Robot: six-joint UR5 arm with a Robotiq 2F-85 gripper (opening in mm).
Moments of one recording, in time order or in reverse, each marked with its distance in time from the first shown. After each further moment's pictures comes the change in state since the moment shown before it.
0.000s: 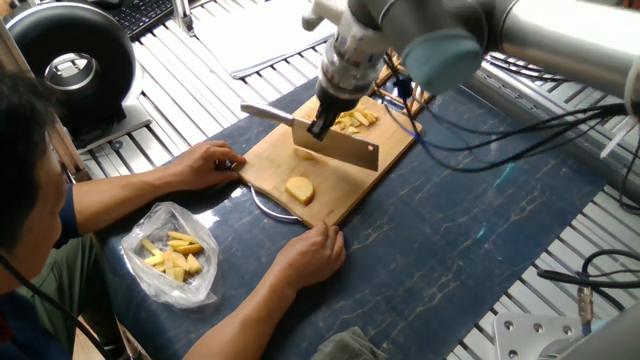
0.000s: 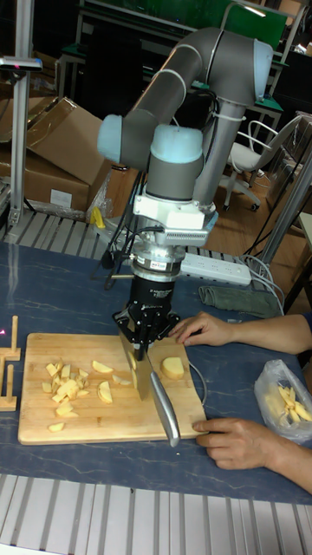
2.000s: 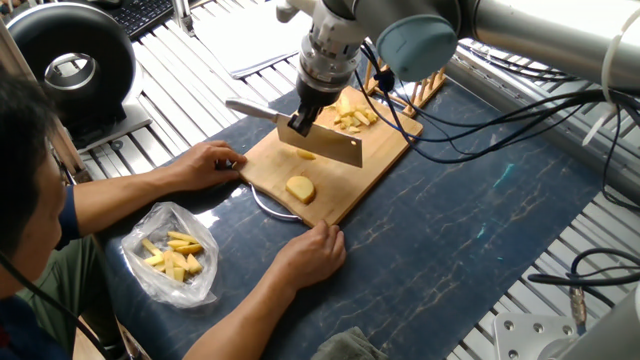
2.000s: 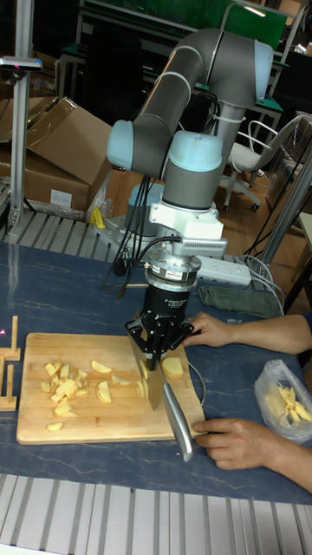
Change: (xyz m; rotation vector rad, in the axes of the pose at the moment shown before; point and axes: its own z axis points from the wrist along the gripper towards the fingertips) arm -0.023 0.016 0.012 0.006 -0.003 0.014
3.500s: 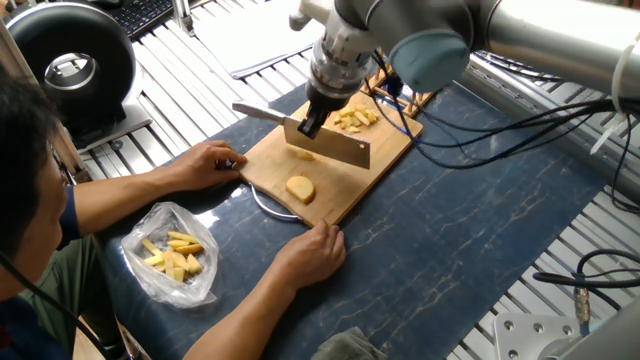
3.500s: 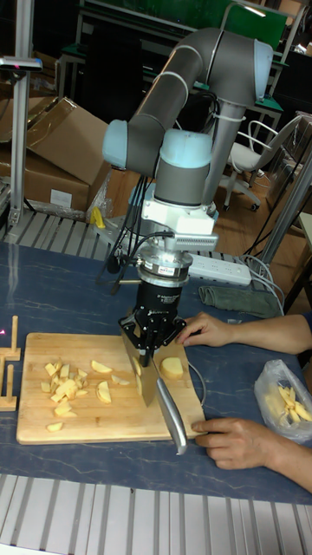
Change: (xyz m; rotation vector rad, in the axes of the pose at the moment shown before) arm 0.012 -0.009 -0.004 0.004 -0.015 -0.027
